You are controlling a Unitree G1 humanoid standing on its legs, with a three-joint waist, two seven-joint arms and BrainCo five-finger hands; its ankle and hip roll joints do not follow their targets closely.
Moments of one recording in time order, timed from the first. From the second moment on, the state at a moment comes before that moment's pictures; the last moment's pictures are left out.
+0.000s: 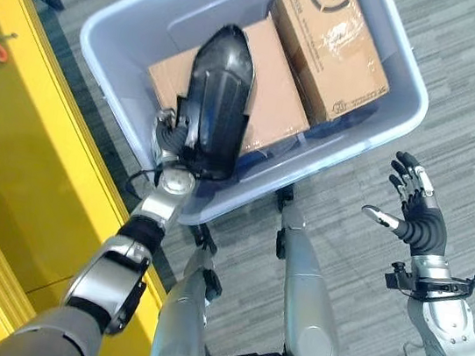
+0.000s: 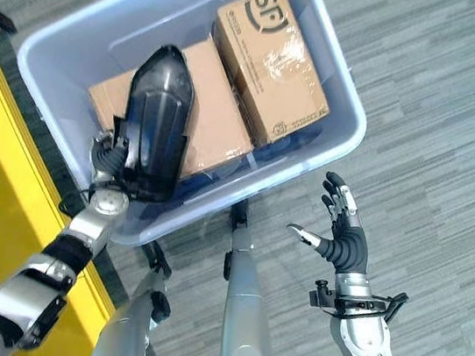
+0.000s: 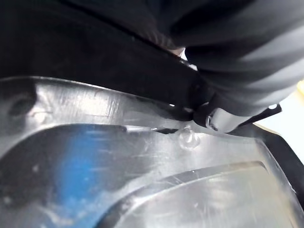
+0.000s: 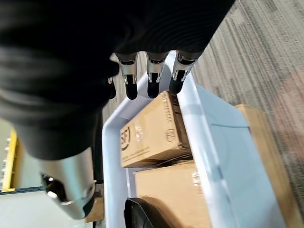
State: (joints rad) left arm -0.49 0.31 -0.23 0.61 -0.19 -0.08 0.67; right arm 0.19 -0.64 0.17 -0.30 0.37 -0.32 -0.25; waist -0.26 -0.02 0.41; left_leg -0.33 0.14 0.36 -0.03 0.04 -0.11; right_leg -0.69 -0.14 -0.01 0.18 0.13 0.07
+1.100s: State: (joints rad) left arm 0.21 0.38 -0.03 -0.08 -0.30 -0.14 0.25; right arm 0.31 -0.59 0.04 -0.21 0.41 -0.17 -0.04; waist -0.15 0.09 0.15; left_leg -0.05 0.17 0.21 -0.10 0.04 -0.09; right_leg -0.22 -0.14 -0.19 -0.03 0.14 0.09
